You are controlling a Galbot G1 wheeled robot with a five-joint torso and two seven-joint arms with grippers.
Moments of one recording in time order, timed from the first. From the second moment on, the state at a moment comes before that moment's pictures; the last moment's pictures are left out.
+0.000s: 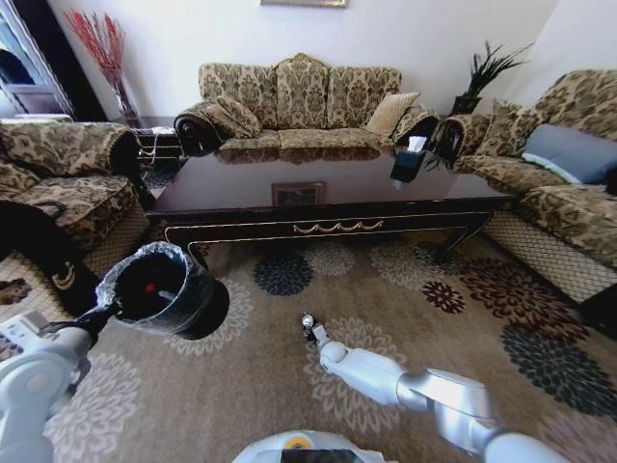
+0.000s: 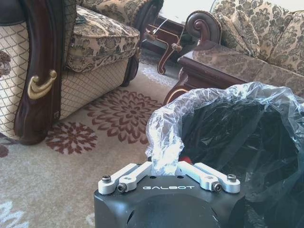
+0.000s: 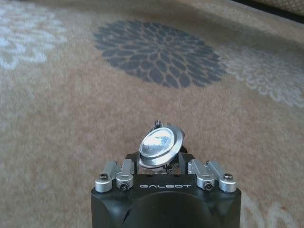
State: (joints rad) left arm 1.46 -1.11 -1.17 -2.20 -1.20 0.72 -0.47; right arm -0.47 1.26 -0.89 0.88 0.89 0.01 0.38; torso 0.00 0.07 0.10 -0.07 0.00
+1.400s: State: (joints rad) left arm 1.46 -1.12 -1.16 -2.20 -1.18 0.72 -0.47; right arm -0.48 1.29 -0.86 0.82 0.88 0.03 0.35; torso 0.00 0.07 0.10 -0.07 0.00
